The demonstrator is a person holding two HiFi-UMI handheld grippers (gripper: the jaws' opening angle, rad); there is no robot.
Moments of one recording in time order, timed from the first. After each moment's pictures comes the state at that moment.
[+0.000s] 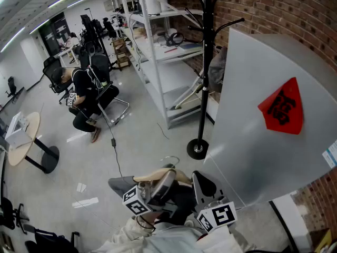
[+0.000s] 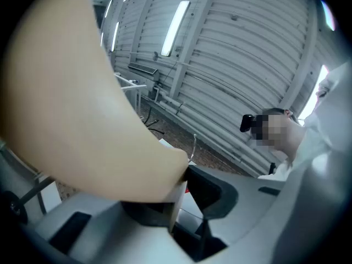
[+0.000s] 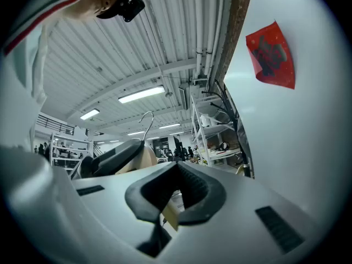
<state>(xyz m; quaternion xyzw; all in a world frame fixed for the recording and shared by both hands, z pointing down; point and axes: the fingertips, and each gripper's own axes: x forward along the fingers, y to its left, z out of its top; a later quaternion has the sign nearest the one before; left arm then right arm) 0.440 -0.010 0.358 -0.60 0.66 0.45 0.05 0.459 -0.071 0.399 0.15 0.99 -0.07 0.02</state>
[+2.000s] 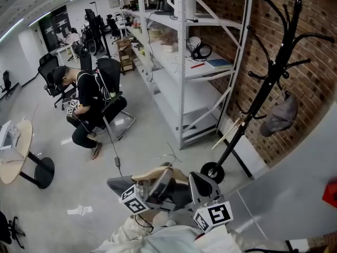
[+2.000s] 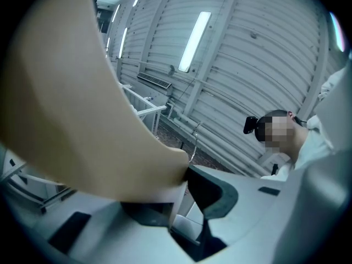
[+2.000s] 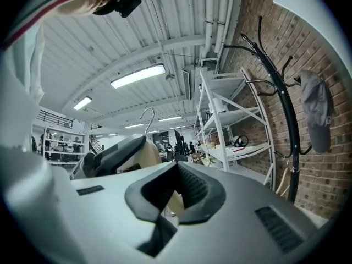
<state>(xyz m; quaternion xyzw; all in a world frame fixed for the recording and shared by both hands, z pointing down) 0.039 0.146 0.370 -0.58 0.65 0.48 0.05 0.065 0.083 0.417 0.15 0.99 -0.05 -0.01</state>
